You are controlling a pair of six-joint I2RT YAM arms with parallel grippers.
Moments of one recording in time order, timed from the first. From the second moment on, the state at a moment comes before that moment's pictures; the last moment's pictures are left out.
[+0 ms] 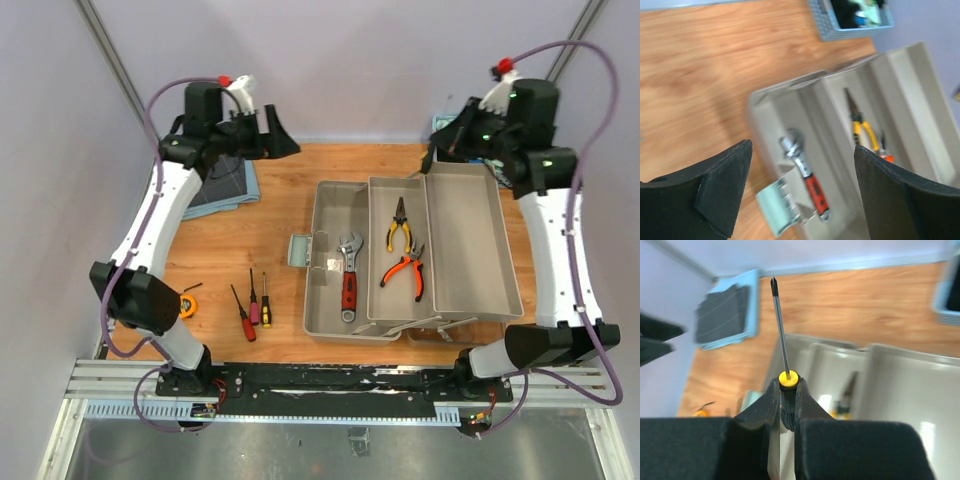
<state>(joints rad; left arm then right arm) -0.29 1.67 1.84 -0.60 0.55 -0.34 0.16 1.43 1.78 -0.74 -0.36 0.40</state>
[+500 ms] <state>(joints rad) -0.16 1.21 1.31 -0.75 0.38 -0.25 -0.03 1.42 1.68 -1.16 -0.28 0.10</state>
